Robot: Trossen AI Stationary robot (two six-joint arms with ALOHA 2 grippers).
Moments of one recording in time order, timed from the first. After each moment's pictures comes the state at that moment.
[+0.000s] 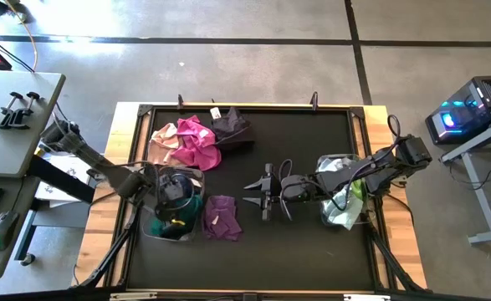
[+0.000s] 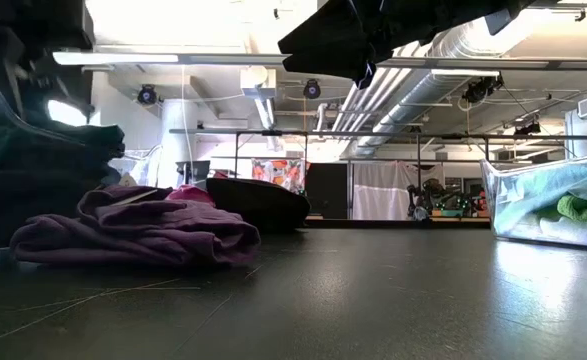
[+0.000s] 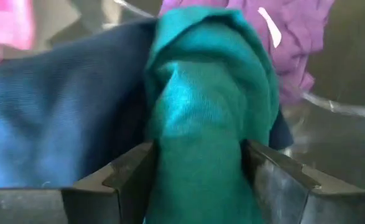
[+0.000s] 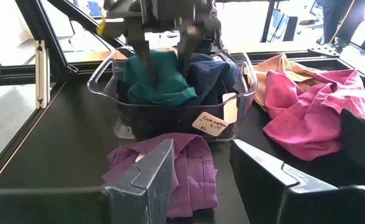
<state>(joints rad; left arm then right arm) -0.57 1.08 0.68 -0.77 -0.28 -0.83 0.25 1.61 0.90 0.38 0.28 0.12</state>
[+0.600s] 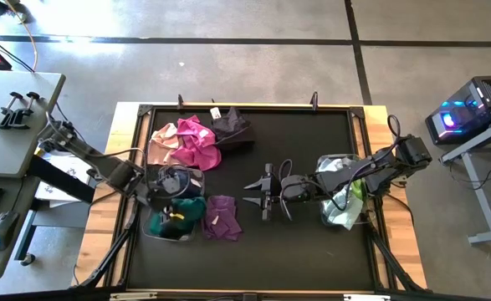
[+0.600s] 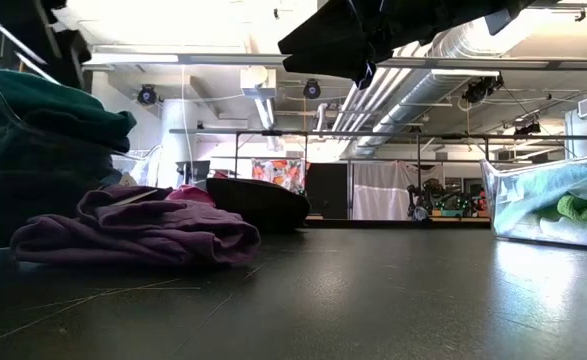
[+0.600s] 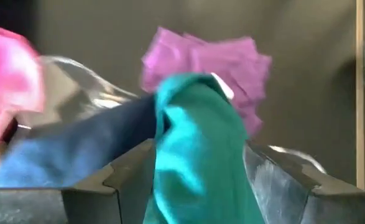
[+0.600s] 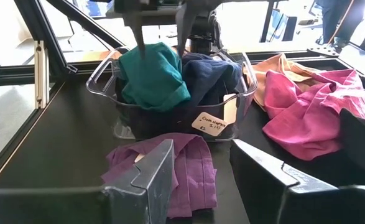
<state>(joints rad) -0.52 1.02 0.83 -0.82 -0.29 -0.70 0.25 1.61 0.90 0.39 0.28 0.12</state>
